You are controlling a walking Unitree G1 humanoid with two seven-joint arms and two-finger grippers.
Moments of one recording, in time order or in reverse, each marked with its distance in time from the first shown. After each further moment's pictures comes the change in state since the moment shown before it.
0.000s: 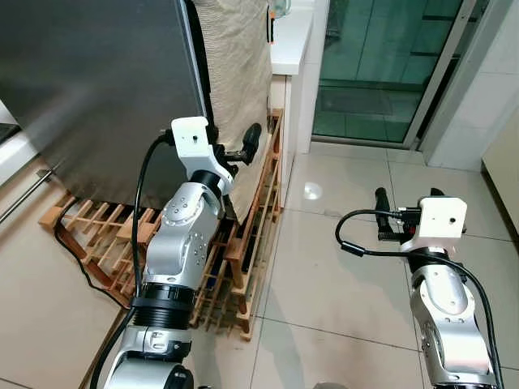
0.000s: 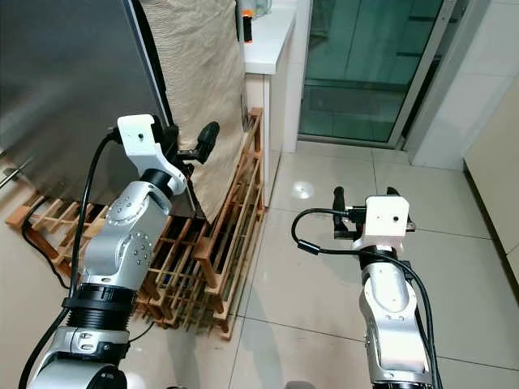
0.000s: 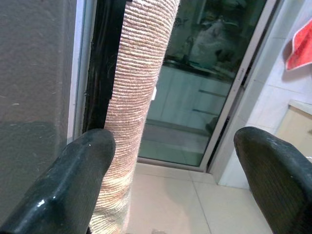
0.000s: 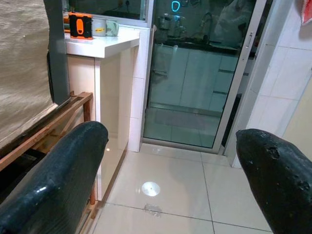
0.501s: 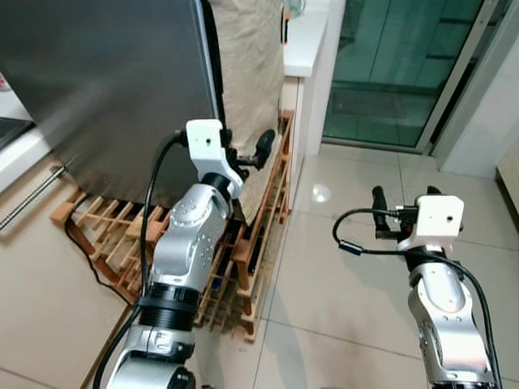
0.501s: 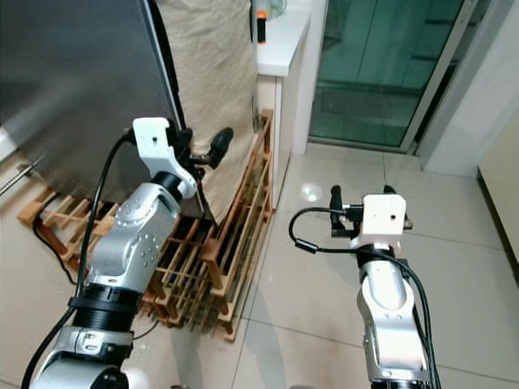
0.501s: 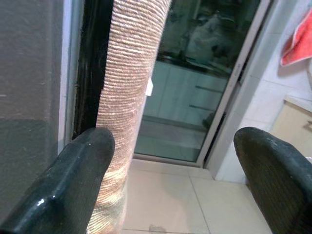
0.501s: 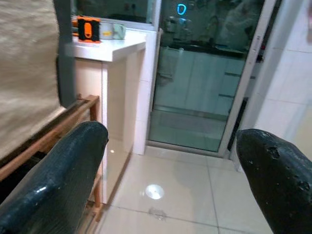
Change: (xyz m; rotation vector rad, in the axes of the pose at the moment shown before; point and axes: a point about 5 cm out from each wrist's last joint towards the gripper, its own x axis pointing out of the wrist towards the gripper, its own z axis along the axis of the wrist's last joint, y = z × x) left arm 0.000 -0.003 -0.004 0.000 0.024 -0.033; right arm 0.000 0.001 0.001 0.000 -0.004 0.005
